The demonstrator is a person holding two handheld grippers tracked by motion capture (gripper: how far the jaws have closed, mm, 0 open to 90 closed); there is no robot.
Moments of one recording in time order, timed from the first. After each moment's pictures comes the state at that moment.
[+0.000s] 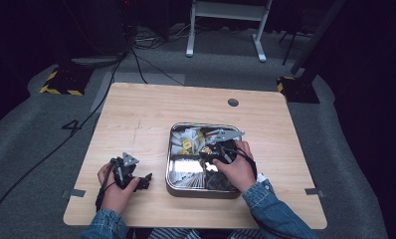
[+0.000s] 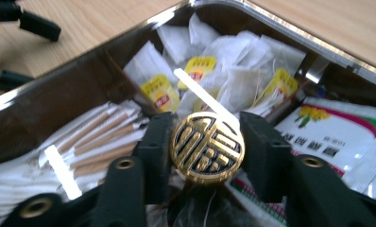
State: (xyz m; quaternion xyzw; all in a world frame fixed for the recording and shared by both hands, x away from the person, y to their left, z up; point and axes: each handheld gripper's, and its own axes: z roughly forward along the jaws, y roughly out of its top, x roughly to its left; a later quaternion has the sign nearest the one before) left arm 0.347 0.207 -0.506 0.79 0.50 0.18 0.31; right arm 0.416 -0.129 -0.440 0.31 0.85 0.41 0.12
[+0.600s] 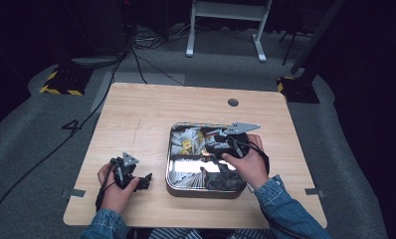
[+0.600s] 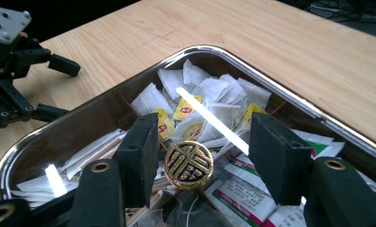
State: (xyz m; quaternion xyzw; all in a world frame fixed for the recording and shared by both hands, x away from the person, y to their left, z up) left arm 0.347 0.207 -0.506 0.79 0.50 0.18 0.31; right arm 0.413 -0.153 -0.399 0.30 0.83 0.45 0.13
